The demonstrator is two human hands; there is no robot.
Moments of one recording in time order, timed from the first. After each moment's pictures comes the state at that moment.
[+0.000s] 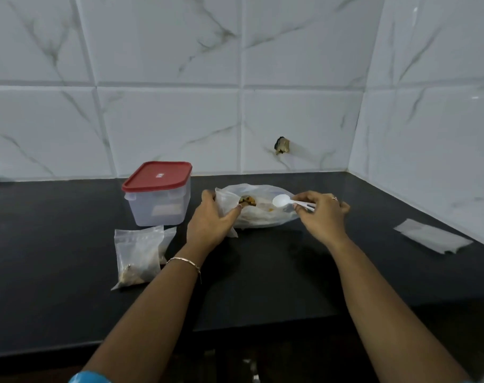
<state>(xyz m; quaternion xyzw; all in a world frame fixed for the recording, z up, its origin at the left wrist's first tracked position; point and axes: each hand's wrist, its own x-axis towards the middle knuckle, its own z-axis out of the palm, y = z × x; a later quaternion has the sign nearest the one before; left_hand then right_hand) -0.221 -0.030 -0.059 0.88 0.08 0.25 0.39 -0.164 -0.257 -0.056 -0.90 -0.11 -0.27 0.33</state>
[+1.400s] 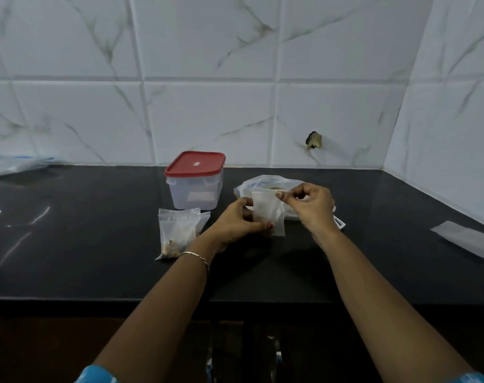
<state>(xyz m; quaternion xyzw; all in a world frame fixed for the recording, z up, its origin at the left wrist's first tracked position) -0.254 -0.013 -0.068 0.79 -0.02 0.04 0.62 -0.189 -0.186 -0.053 -0.75 -0.20 -0.20 0.60</state>
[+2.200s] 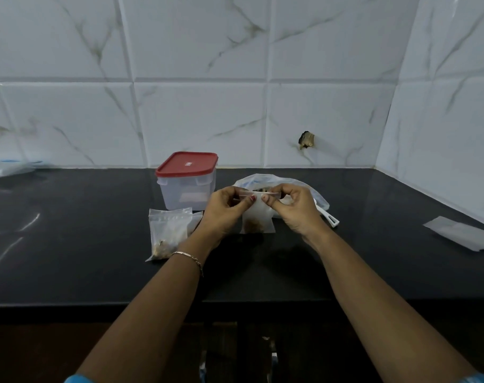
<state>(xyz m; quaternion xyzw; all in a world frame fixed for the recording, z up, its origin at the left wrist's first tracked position) -0.255 -0.018 -0.058 0.76 -0.03 0.22 0.61 -0.198 -0.179 -0.056 -0.74 -0.30 -0.12 0.59</state>
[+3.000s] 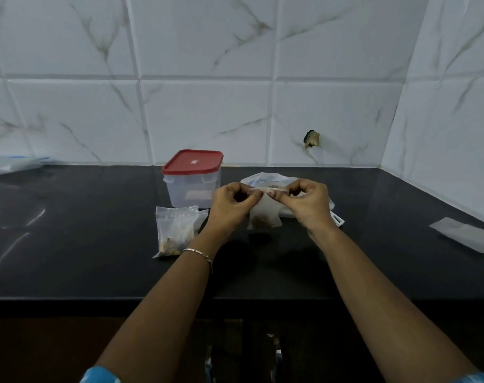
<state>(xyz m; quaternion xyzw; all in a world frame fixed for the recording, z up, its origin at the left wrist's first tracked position) -0.254 -0.022 -0.056 0.75 -0.03 0.29 0.59 -0.193 -0.180 -0.054 -0.73 -0.22 -0.19 0.62</state>
